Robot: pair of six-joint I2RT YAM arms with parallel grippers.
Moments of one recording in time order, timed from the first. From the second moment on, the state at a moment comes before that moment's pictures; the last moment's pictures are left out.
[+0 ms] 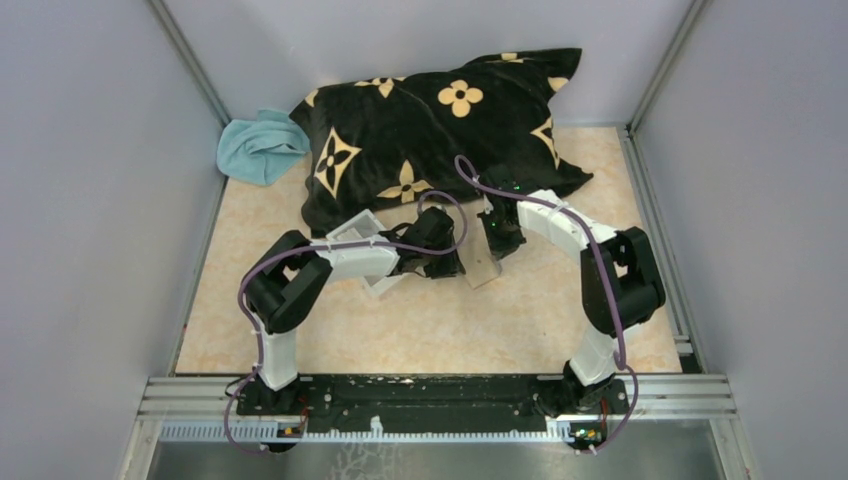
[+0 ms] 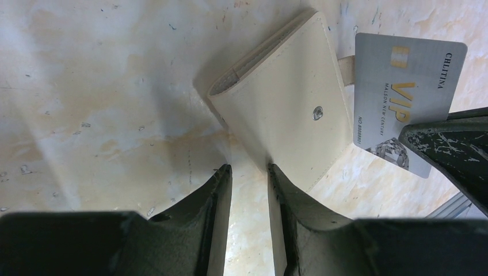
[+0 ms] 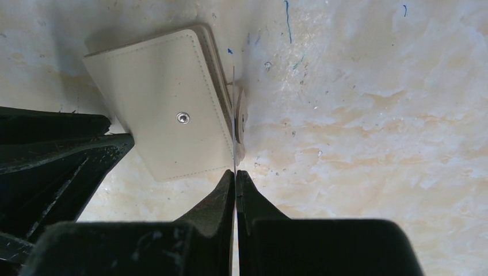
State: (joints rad) left arm -0.85 1.93 1.16 -0.09 0.00 -0.91; right arm 0.45 1.72 1.26 -0.82 0.04 0.18
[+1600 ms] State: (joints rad) left arm -0.75 1.99 1.22 -0.10 0.09 -0.82; right arm 0.35 1.71 1.18 -0.72 -0.16 0.24
